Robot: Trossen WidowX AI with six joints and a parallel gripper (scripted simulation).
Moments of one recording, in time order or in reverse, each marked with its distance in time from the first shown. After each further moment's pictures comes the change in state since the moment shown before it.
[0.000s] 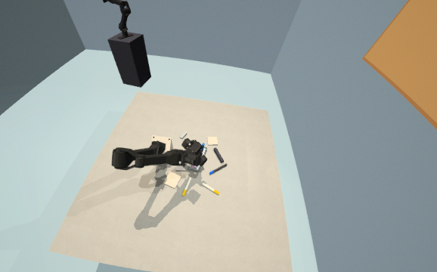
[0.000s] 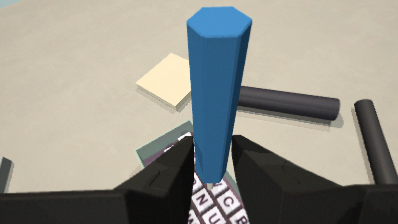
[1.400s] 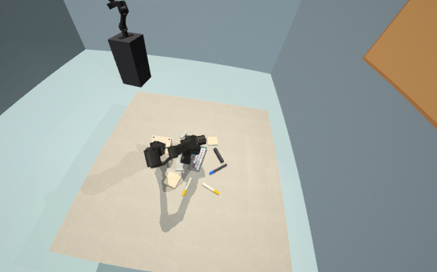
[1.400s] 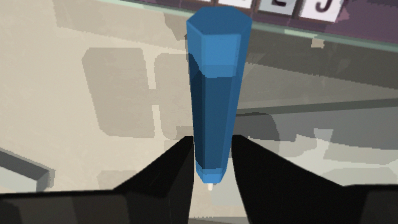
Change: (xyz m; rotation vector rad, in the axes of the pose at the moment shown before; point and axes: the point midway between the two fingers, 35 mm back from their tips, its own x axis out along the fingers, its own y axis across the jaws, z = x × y) arm 0.006 0.063 -0.081 0.836 0.916 -0.310
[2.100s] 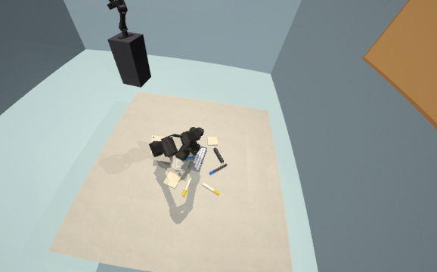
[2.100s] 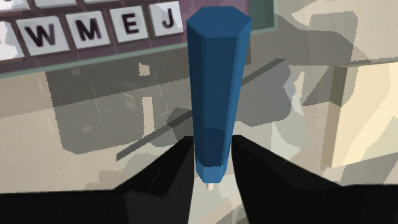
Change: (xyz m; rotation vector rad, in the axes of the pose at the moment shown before) arm -0.006 -0.021 -0.003 0.331 -0.123 -0.456
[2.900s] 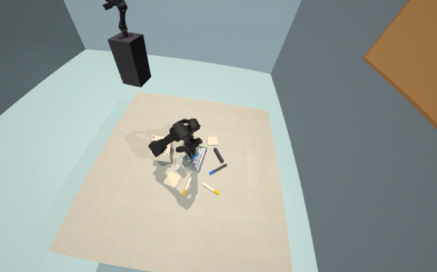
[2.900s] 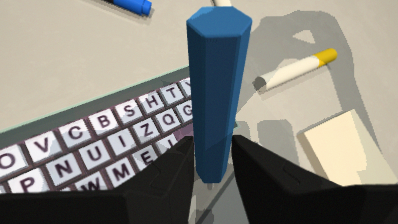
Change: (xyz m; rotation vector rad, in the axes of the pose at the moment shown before) arm -0.028 0.007 0.031 0.336 -0.522 -0.159
